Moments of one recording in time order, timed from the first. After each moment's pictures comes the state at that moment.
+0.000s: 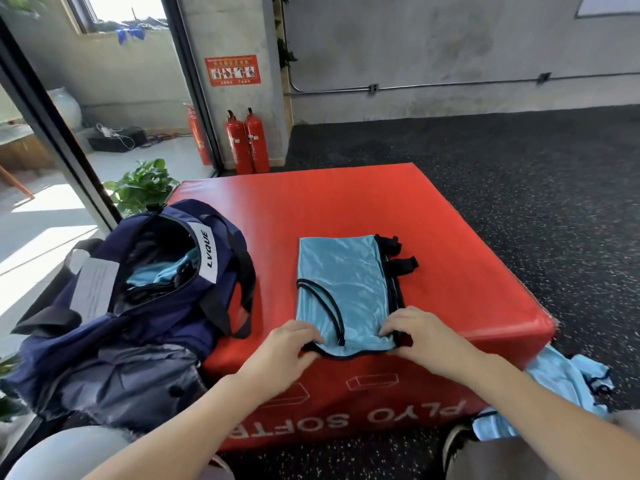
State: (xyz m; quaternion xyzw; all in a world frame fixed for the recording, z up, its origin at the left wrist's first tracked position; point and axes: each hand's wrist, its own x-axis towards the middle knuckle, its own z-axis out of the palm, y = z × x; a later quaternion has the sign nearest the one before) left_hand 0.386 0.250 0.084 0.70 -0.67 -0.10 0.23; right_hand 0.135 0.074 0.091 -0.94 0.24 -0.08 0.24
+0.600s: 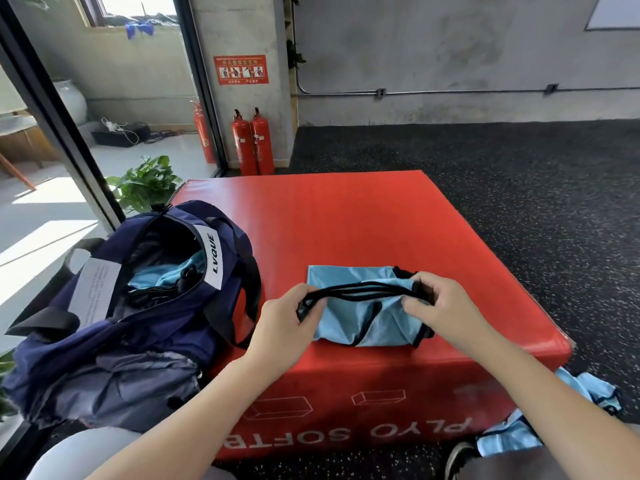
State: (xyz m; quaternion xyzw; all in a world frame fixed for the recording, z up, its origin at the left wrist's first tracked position) left_hand 0.383 0.228 0.132 0.71 -0.52 -0.07 0.48; right_hand 0.158 0.066 0.153 -0.81 0.30 -0.27 0.41
